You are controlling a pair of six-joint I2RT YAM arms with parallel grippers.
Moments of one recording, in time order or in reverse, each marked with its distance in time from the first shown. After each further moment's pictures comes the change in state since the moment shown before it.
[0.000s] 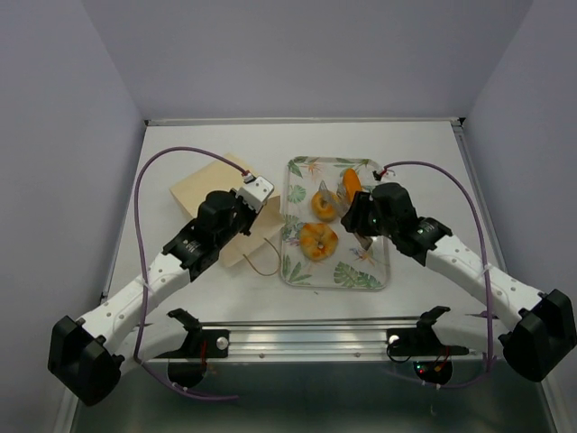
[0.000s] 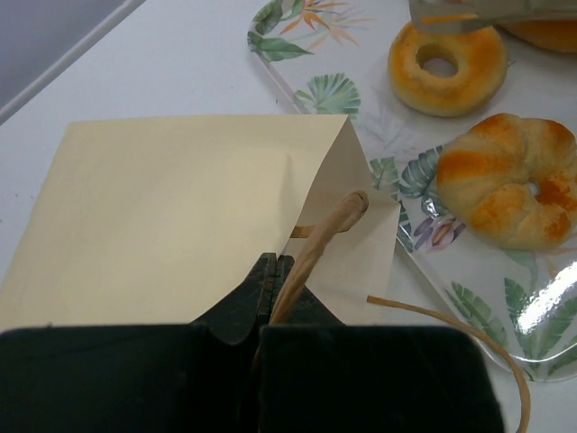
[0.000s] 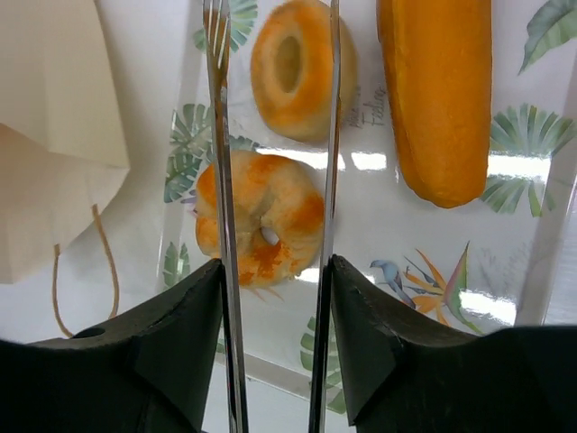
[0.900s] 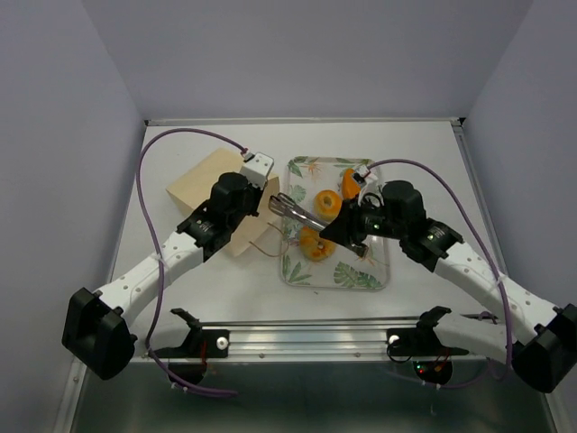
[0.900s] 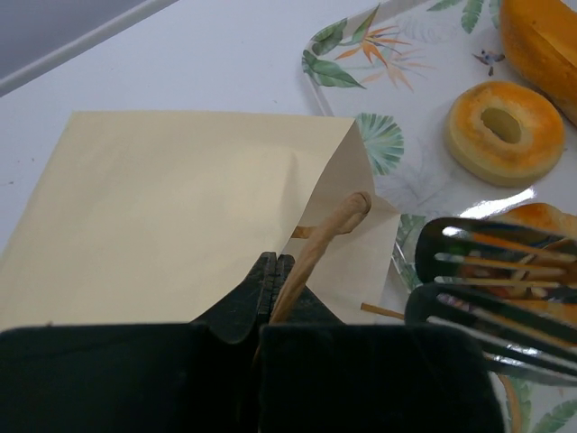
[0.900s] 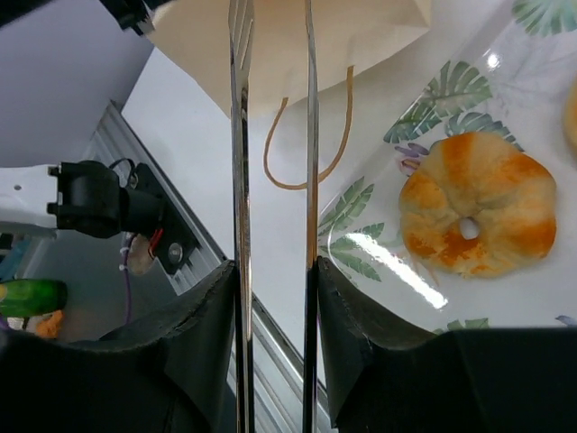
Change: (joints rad) left arm 0.002 0.192 0.135 0.033 -0.146 -0.151; right arm 0.027 -0.130 0.032 0.095 -0.581 -0.129
